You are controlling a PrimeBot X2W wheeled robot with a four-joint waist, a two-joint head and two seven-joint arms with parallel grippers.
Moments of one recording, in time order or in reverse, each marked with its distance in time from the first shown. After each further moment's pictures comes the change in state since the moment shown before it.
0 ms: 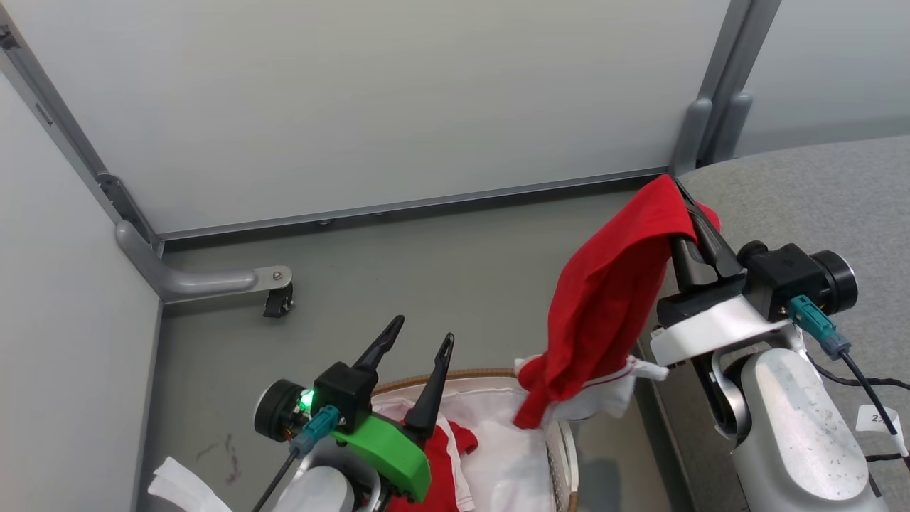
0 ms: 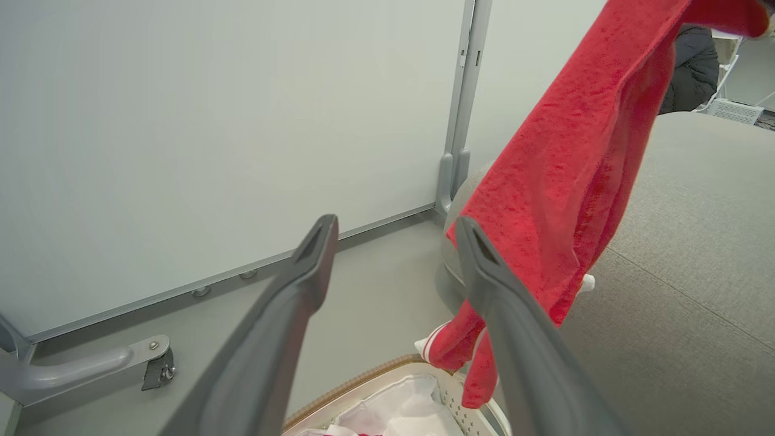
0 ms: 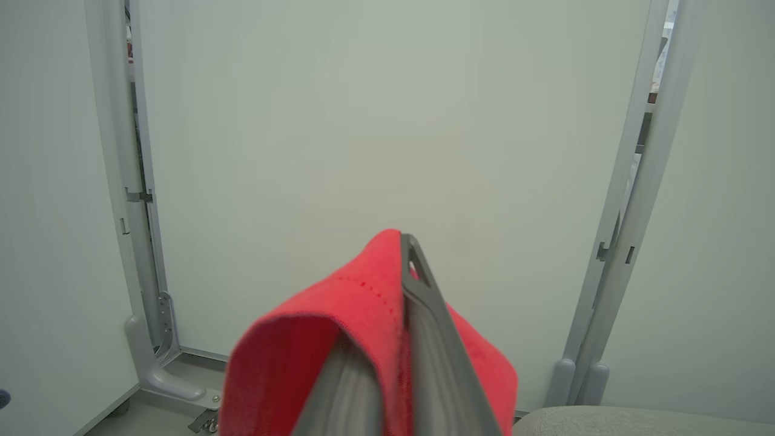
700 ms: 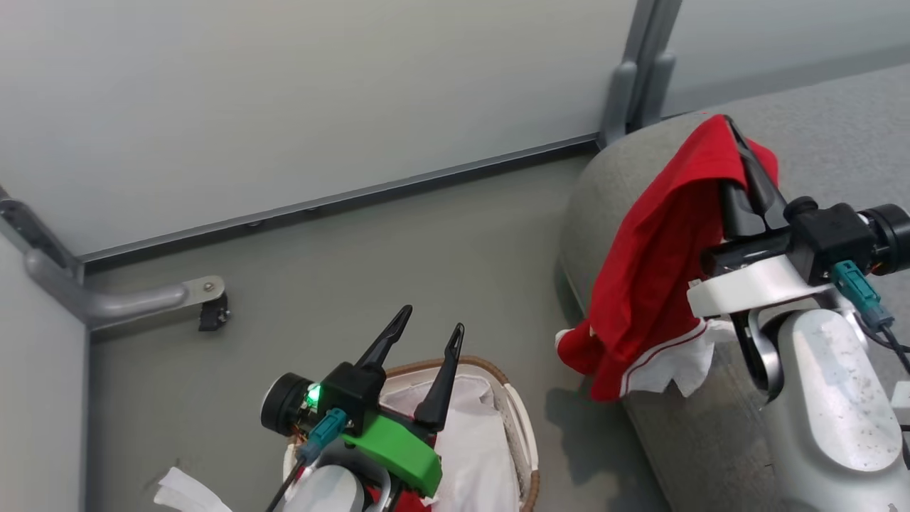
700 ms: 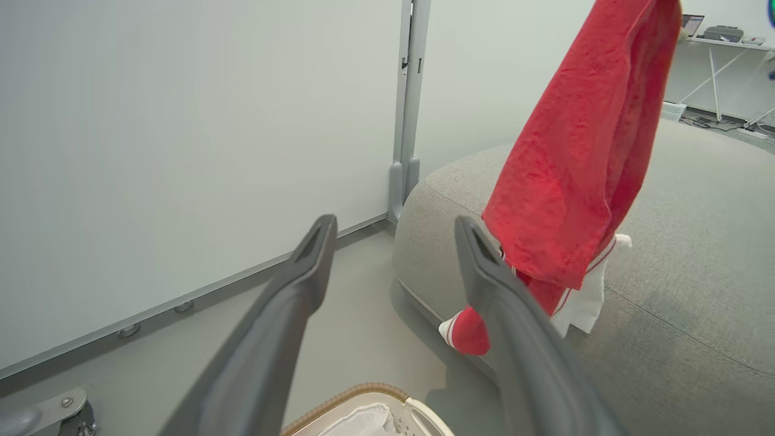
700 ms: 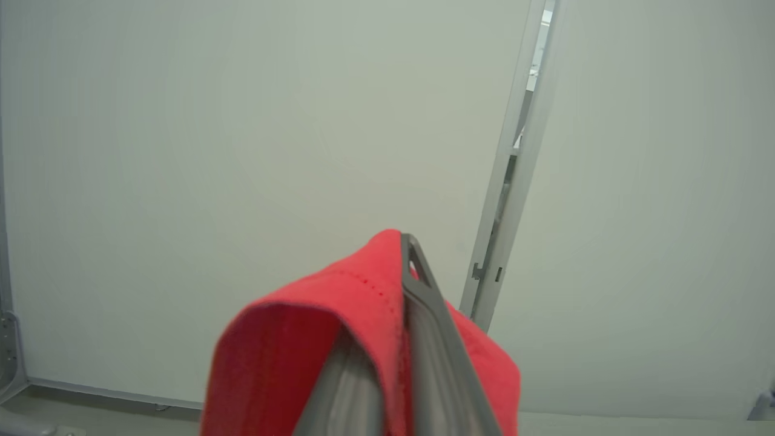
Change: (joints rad) left arm 0.051 -0.067 0.093 -0.057 0.110 -0.034 0.000; right arm -0.067 0.000 -0.099 -0.054 -0.120 0.000 0.000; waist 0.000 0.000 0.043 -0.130
